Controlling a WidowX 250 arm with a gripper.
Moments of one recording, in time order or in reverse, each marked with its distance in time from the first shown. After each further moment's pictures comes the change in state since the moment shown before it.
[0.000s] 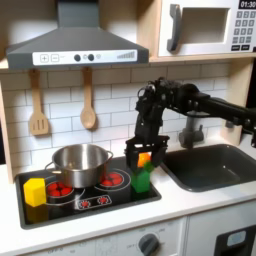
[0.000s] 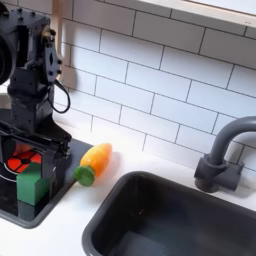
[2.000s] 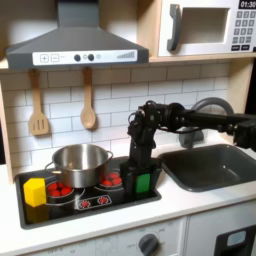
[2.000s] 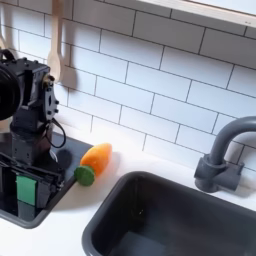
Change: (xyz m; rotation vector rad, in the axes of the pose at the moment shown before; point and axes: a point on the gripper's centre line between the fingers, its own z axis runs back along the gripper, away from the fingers) arm -0.004 0.003 -0.054 -0.009 0.086 -0.068
